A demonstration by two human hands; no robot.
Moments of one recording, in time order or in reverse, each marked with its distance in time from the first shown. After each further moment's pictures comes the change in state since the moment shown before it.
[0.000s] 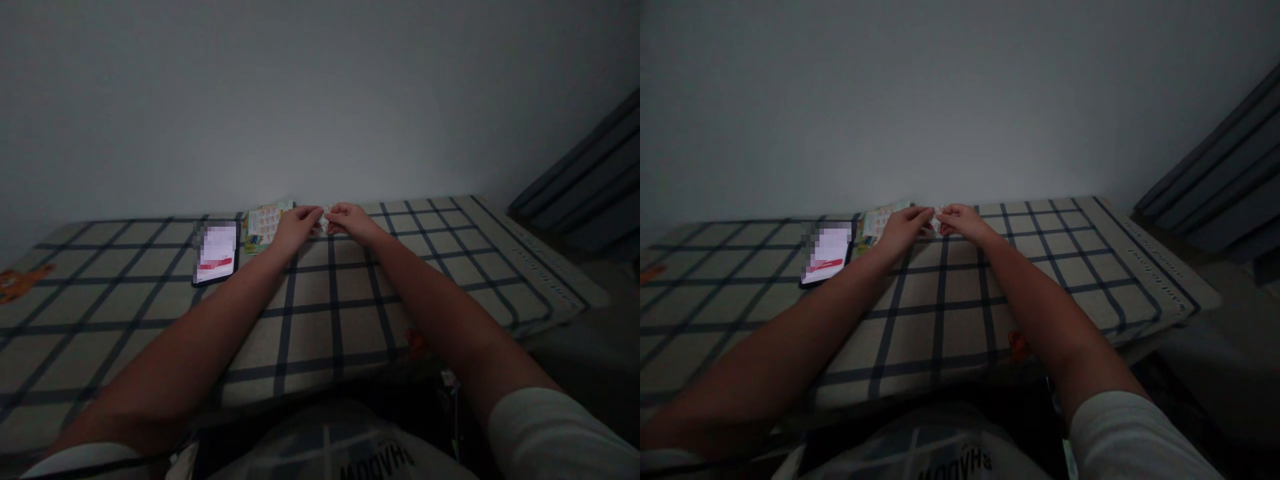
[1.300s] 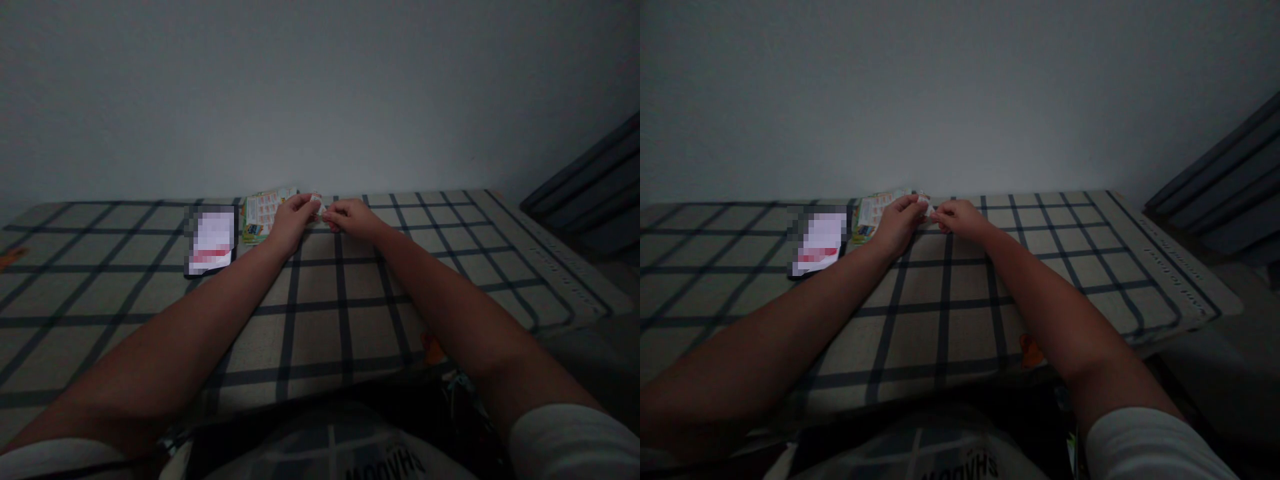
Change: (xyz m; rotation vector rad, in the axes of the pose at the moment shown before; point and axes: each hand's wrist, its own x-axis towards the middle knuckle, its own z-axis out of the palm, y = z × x) left_hand 0.002 -0.031 0.004 -0.436 0.111 0.002; right_hand -0.004 -0.002 0.007 -0.619 -0.171 -0.260
